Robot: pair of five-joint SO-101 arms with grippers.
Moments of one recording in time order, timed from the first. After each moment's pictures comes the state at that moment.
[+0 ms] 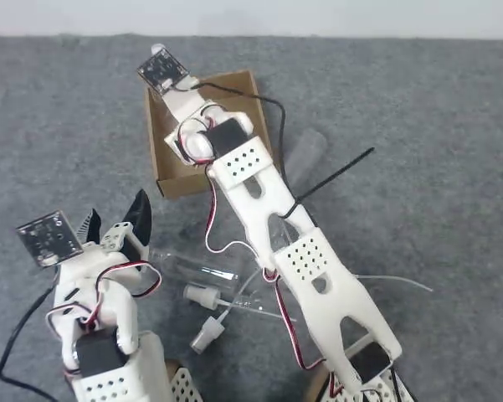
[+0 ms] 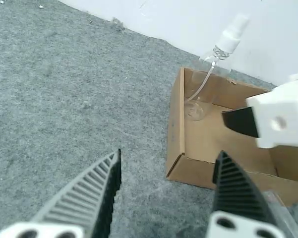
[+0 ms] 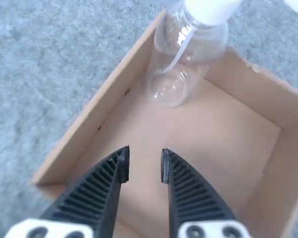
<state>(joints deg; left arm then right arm) -21.6 -103.3 85.9 57.2 16.9 -39.6 68.5 -92.5 82.2 9.0</state>
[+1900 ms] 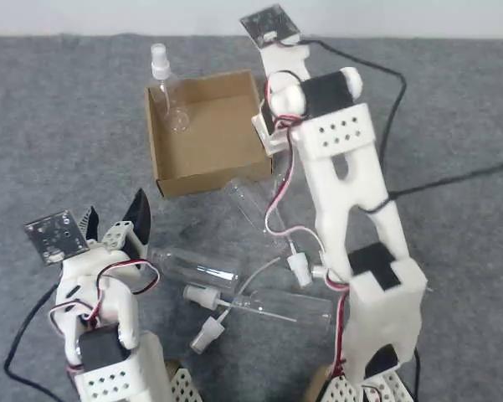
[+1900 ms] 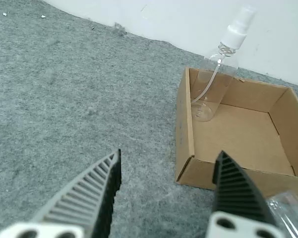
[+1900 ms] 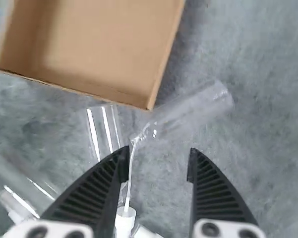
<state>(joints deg) -22.5 -103.3 90.3 51.6 13.1 -24.9 22.4 -47.6 100.3 4.2</state>
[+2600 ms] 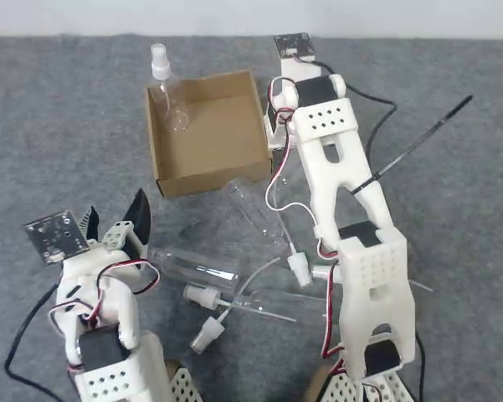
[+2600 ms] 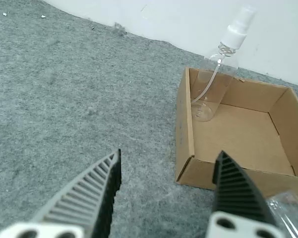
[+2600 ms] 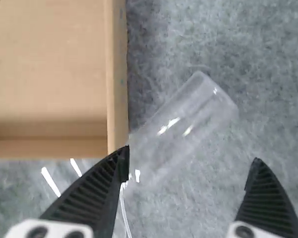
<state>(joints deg) -22.5 -103.3 90.3 51.6 13.1 -20.8 40.0 -47.6 88.4 -8.9</state>
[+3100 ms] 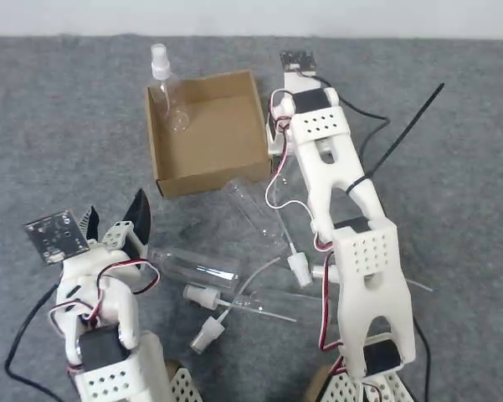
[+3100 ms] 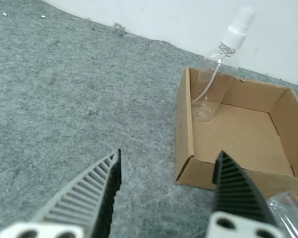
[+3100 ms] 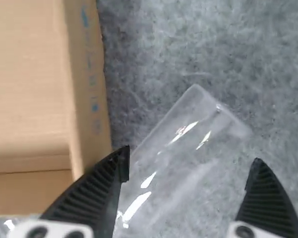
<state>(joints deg) -22.5 -103.3 90.3 51.6 13.1 -19.6 49.1 -47.6 81.8 -11.6</state>
